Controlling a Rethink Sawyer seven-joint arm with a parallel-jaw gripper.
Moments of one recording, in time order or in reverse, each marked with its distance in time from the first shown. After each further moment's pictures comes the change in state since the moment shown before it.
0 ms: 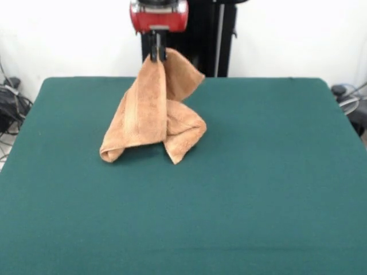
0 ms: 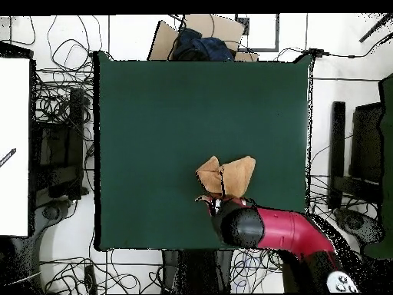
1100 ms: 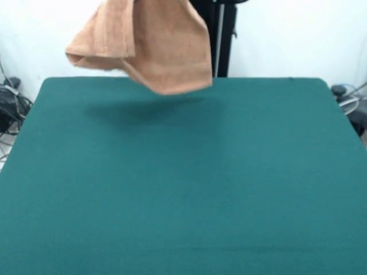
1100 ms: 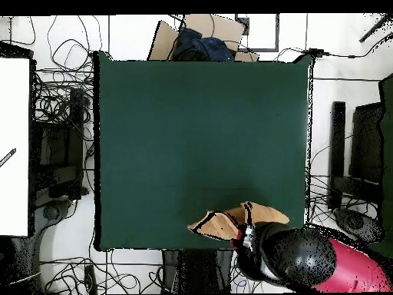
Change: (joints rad) arm -0.197 -0.421 0.101 0.027 0.224 0.590 -0.088
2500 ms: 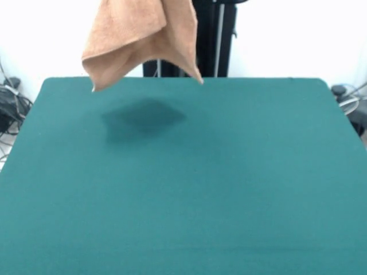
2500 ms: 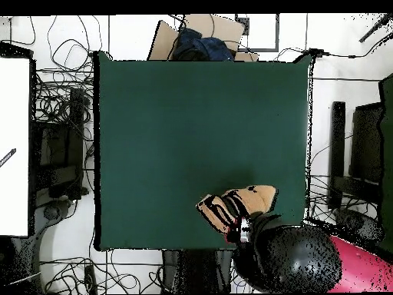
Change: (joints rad) arm 0.072 -0.091 0.000 -0.075 0.057 0.025 -0.138
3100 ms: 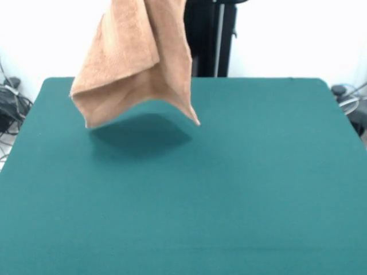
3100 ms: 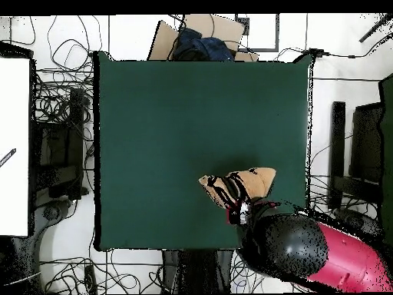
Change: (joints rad) arm 0.000 0.107 0.000 0.033 -0.002 -0.231 0.000
